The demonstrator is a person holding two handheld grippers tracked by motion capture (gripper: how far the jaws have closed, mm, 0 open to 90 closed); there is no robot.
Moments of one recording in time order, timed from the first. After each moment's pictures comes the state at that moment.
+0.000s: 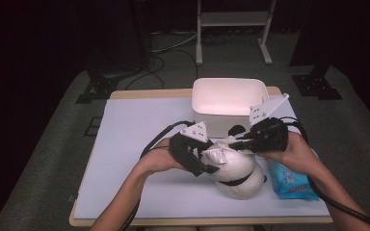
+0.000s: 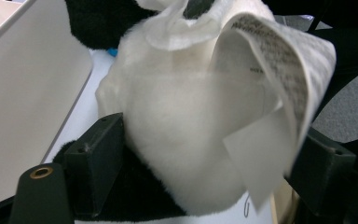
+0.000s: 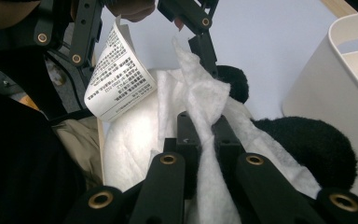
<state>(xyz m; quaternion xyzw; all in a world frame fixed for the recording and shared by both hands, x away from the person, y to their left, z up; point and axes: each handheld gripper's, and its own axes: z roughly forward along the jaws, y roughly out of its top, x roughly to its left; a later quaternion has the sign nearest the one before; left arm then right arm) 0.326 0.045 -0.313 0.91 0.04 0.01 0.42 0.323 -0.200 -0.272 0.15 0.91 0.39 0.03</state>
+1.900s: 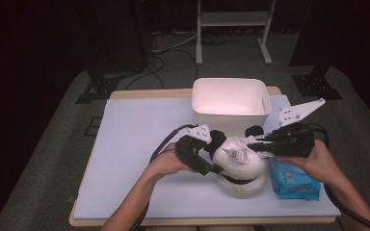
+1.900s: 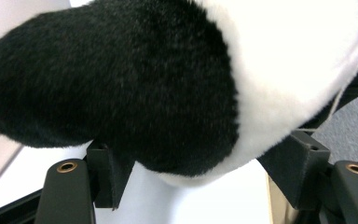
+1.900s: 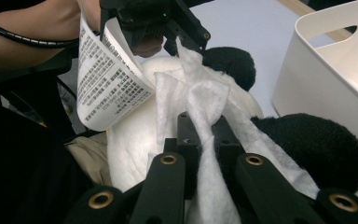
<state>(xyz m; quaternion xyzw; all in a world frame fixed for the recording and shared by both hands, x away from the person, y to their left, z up) 0.337 0.036 -0.338 0.89 0.08 -0.02 0.45 0.307 -0.251 -0.275 0.18 0.87 0.45 0.03</state>
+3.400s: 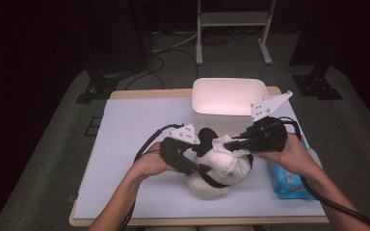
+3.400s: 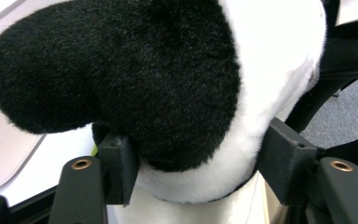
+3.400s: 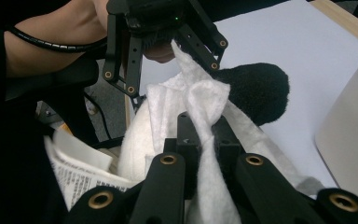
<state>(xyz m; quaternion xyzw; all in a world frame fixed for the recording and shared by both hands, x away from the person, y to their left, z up) 0.325 0.070 -0.325 0.89 0.06 -0.01 0.45 0.322 -0.196 -0.267 0.14 0.88 0.46 -0.02</state>
